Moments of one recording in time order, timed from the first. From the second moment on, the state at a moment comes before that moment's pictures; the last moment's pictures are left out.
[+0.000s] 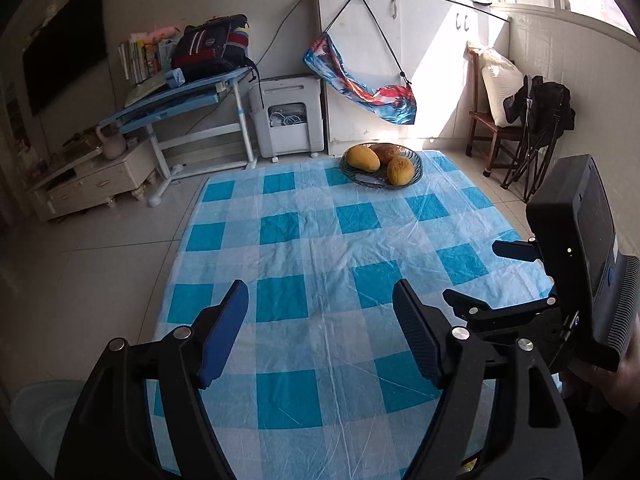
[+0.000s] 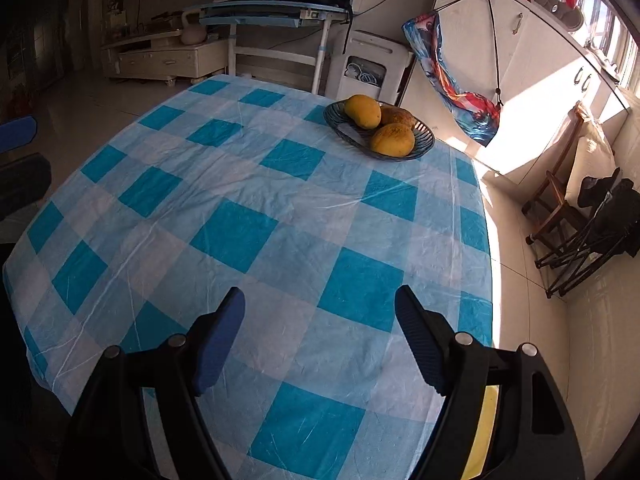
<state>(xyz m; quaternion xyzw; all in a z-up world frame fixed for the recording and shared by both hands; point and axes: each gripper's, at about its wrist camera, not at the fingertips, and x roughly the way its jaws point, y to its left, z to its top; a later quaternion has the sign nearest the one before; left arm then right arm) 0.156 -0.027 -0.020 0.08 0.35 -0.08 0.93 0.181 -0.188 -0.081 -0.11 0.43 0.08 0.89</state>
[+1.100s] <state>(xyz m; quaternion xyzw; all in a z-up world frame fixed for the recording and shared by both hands) 0.076 0.019 0.000 0.04 0.27 -0.01 0.96 0.051 -0.167 -0.011 -0.05 0.17 -0.03 0.98</state>
